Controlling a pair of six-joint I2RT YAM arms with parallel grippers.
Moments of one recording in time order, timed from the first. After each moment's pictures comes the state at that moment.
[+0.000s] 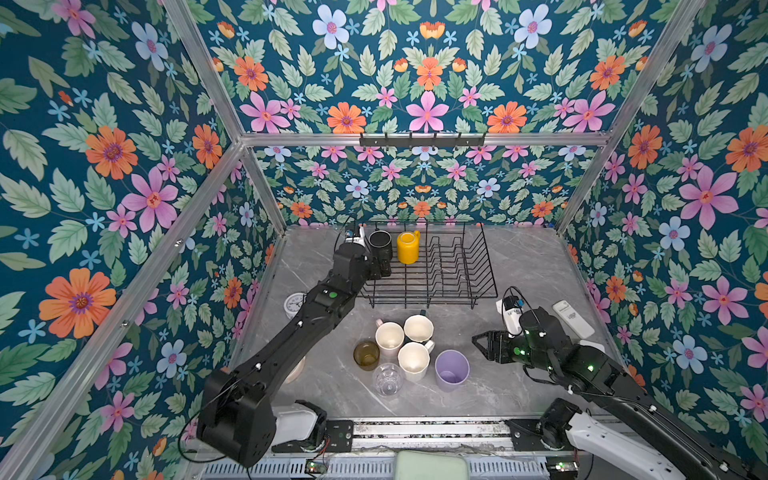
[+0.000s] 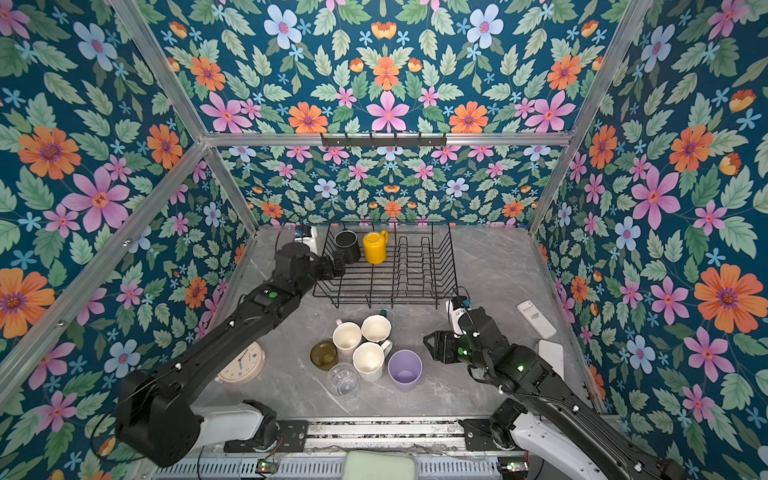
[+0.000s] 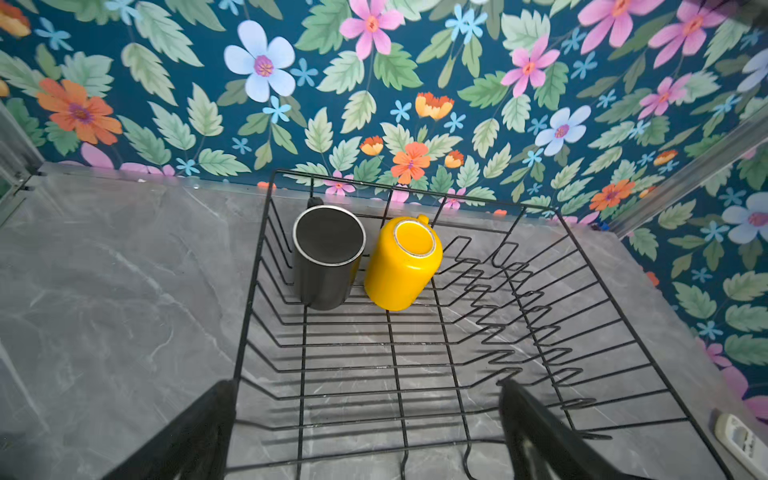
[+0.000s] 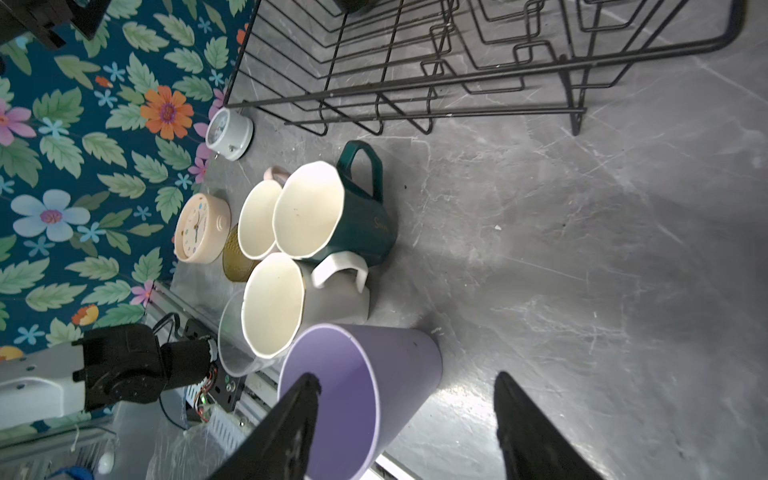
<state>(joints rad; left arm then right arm) -0.48 1.26 0.99 -0.10 -0.20 -0.37 0.72 0.72 0.72 -0.70 -0.10 0.65</state>
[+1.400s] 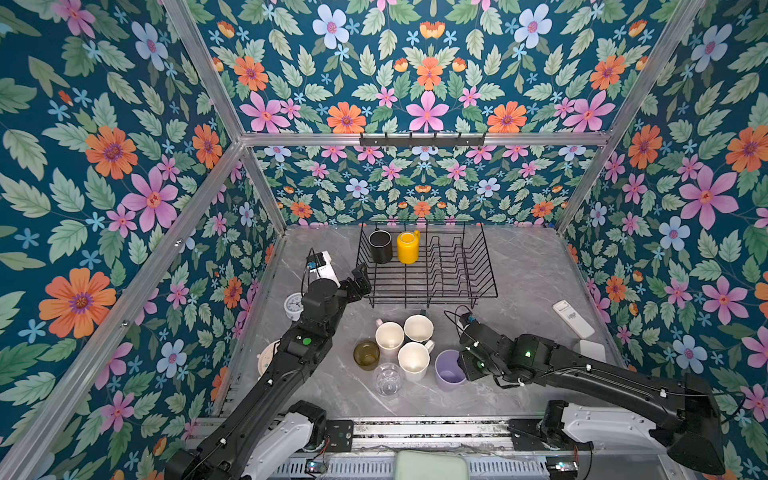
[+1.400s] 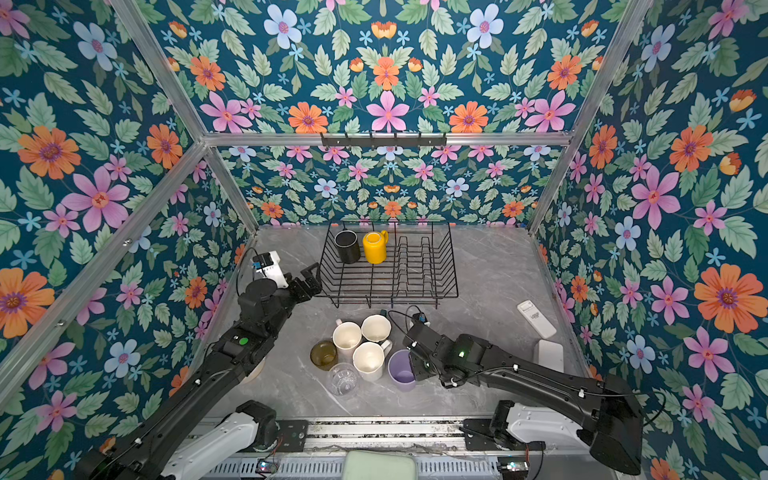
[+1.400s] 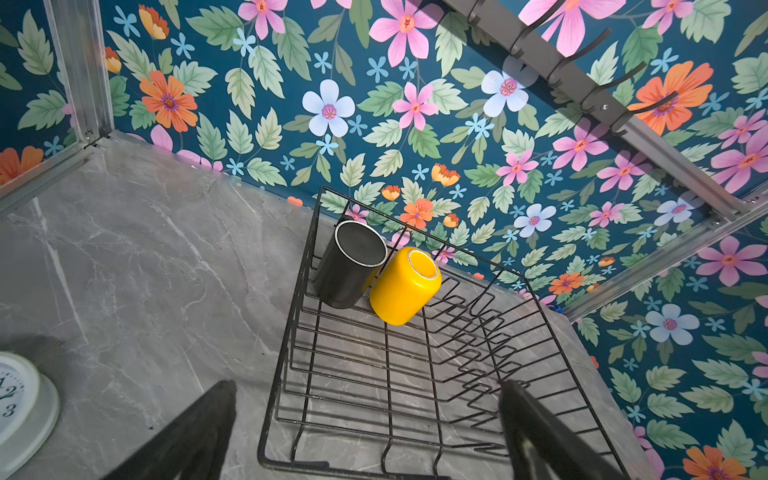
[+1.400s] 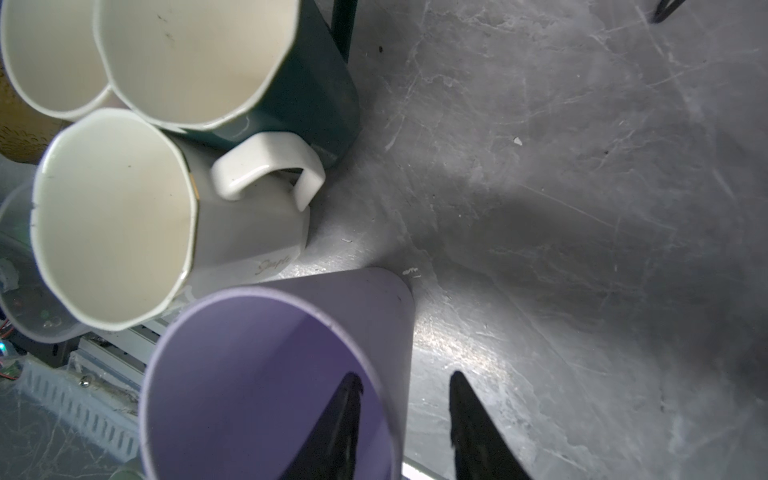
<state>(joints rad) -0.44 0.90 0.69 -0.01 -0.24 -0.55 1.04 1.12 0.82 -0.79 0.12 0.68</state>
